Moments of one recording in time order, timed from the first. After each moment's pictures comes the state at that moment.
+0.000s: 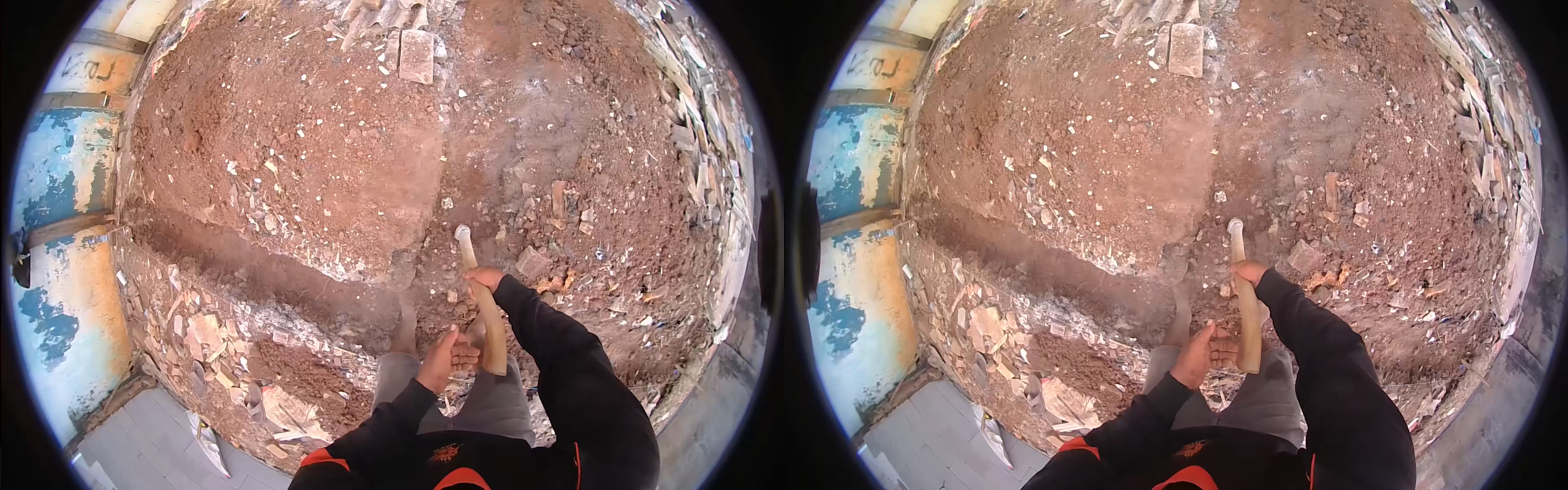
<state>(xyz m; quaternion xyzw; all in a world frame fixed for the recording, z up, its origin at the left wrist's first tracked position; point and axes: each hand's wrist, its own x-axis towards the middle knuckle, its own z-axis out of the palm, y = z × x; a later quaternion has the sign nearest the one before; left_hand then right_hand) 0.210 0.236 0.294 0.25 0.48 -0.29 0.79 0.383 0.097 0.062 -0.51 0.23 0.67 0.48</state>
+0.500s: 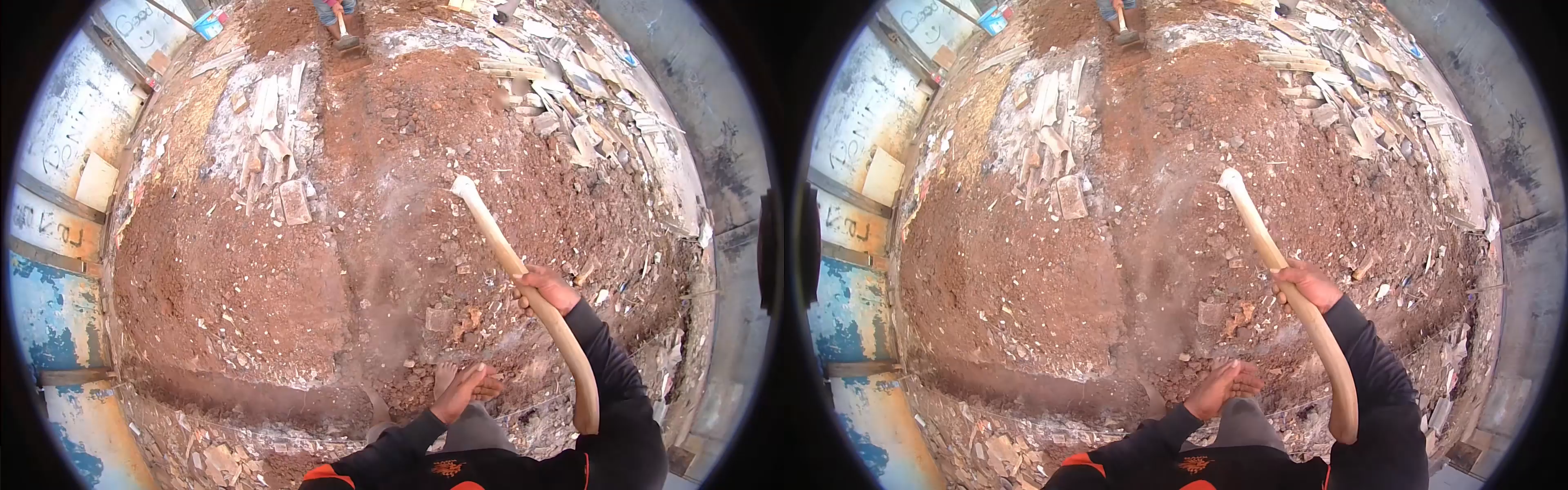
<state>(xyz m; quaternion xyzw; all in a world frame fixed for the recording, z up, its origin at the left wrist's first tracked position) 0.308 0.022 0.423 0.38 0.17 -0.48 0.77 0.486 -0.218 0.498 -0.56 0.23 0.35 0.71</state>
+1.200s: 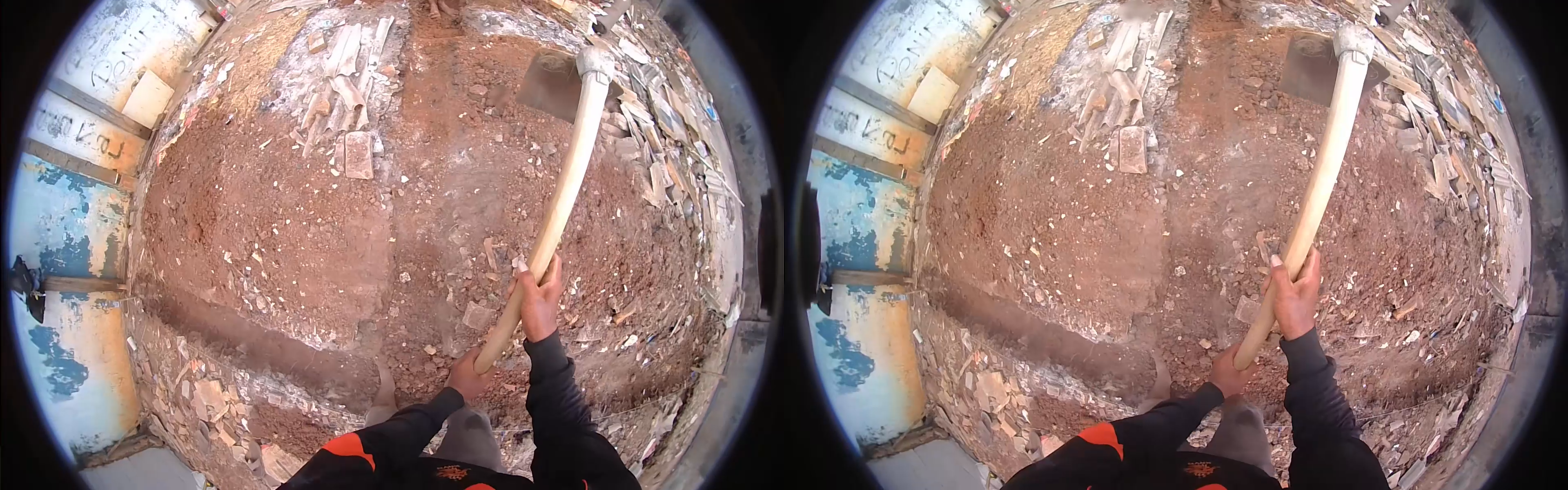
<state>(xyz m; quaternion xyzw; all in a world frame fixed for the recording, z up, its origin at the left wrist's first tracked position) 0.319 0.045 0.319 0.79 0.13 -0.11 0.59 0.512 -0.040 0.456 -0.67 0.14 0.05 0.73</state>
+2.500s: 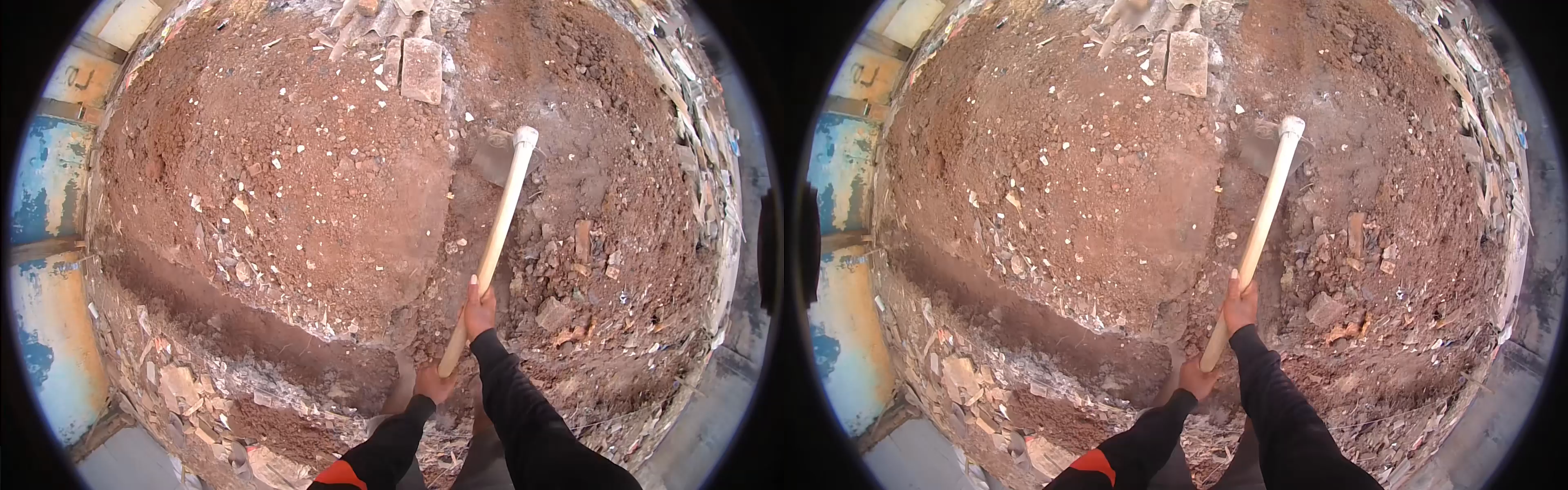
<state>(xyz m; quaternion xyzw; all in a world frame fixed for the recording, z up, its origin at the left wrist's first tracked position) 0.193 0.278 0.047 0.76 0.32 -0.27 0.49 0.403 0.234 0.054 -0.72 0.29 0.20 0.59</state>
